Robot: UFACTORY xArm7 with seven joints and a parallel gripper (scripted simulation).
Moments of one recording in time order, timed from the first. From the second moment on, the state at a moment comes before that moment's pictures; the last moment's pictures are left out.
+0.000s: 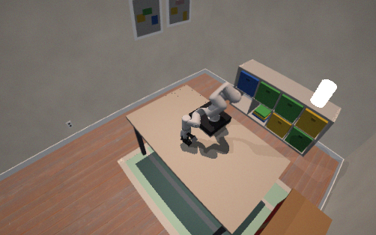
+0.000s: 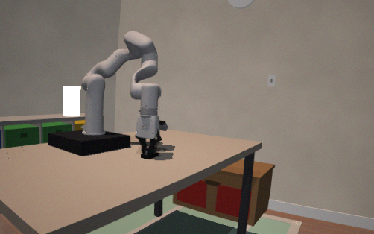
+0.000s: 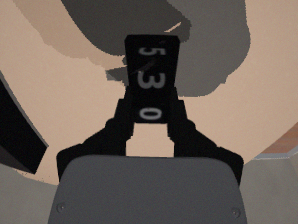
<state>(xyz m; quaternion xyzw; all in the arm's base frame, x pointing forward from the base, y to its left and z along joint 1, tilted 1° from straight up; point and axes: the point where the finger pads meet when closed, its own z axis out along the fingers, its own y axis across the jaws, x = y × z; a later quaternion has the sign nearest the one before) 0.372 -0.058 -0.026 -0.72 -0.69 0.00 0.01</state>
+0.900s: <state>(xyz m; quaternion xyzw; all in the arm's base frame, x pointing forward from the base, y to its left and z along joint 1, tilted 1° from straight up) 0.372 -0.058 -0.026 -0.72 -0.69 0.00 0.01</state>
